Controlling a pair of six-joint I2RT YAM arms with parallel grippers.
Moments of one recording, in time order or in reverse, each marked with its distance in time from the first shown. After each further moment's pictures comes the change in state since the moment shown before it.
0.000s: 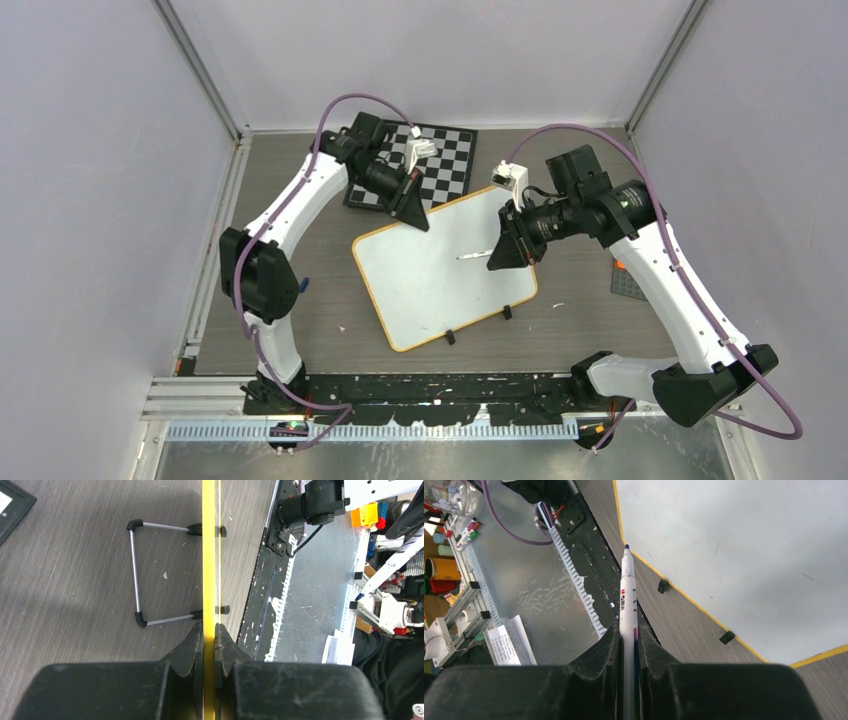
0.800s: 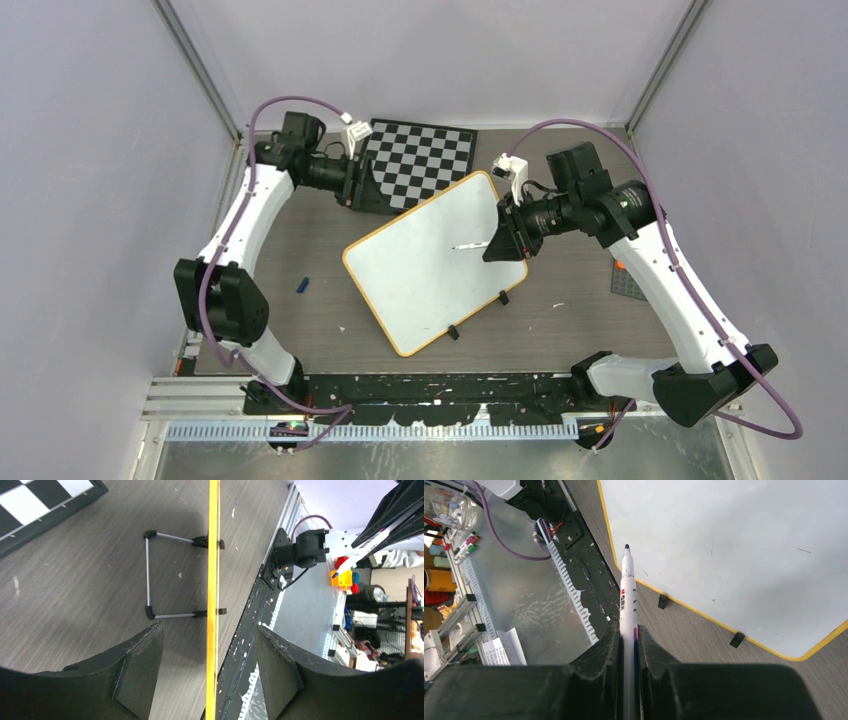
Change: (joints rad) left arm 0.265 -0.218 -0.188 0.126 0.090 -0.142; right arm 0.000 0.000 -0.004 0.076 0.001 0.029
